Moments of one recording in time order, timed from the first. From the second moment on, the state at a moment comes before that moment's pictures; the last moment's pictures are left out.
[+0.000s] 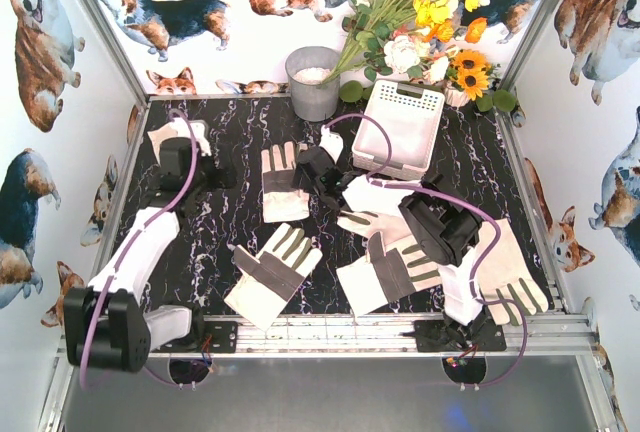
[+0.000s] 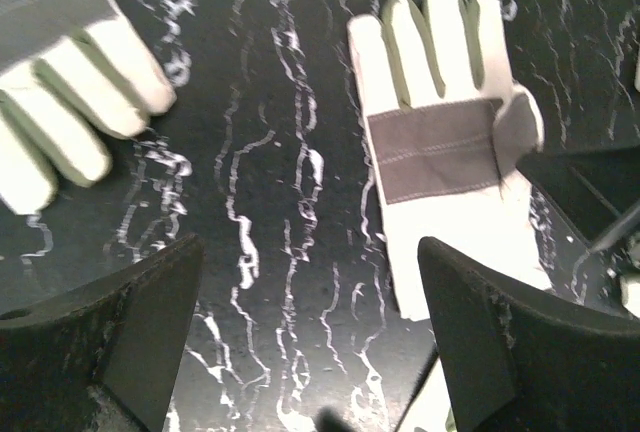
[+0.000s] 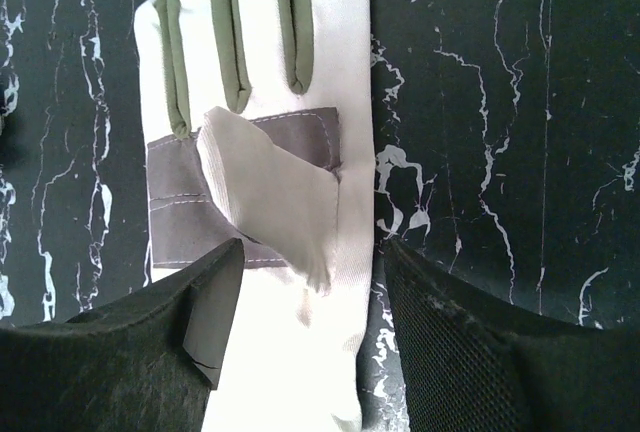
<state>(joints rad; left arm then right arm) -0.07 1.17 0.81 -0.17 0.07 -0.19 0.77 2.02 1.31 0.05 0.36 0.77</state>
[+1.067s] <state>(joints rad) -0.28 1.73 0.84 0.13 0.24 -0.60 0.64 1.99 1.25 0.10 0.13 0.81</state>
